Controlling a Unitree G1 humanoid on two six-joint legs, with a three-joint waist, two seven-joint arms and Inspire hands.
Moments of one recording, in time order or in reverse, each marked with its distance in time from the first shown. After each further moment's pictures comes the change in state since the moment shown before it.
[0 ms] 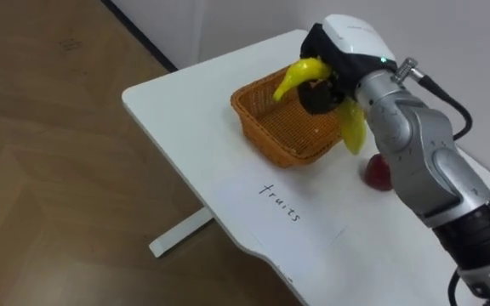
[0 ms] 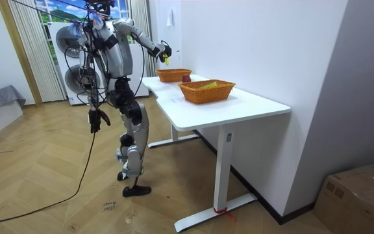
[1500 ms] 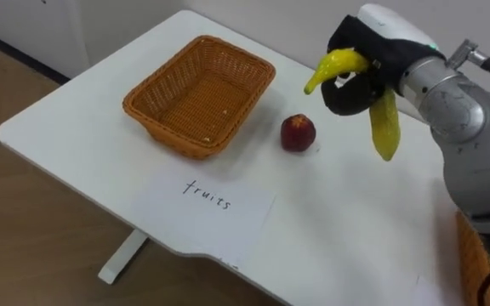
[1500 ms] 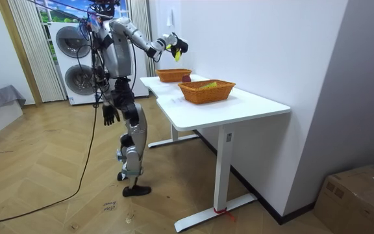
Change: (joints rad) left arm -0.098 -0.003 0.036 0.084 0.009 -0.005 0.050; right arm 0.073 -0.082 -0.189 -0.258 0.034 0.031 0.338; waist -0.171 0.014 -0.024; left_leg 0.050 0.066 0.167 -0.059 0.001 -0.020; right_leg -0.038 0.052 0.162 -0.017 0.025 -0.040
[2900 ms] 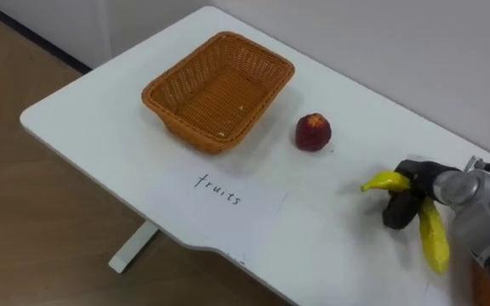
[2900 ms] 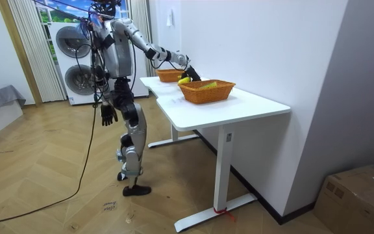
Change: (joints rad) left arm -0.042 0.043 -0.075 0.011 -0.009 0.071 -0.053; right arm 0.121 -0.039 0.046 0.568 0.048 0.036 0.103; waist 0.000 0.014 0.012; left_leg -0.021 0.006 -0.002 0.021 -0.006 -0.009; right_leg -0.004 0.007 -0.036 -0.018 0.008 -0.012
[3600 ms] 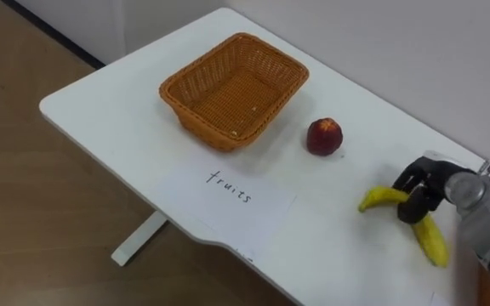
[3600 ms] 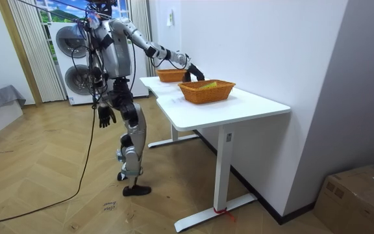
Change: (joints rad) left arm 0.001 0.006 -0.001 -0.033 0.001 0.014 0.023; right arm -0.018 0.001 -0.008 0.174 -0.011 0.012 -0.126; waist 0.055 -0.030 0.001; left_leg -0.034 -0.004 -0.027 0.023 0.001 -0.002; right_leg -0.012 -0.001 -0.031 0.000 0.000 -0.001
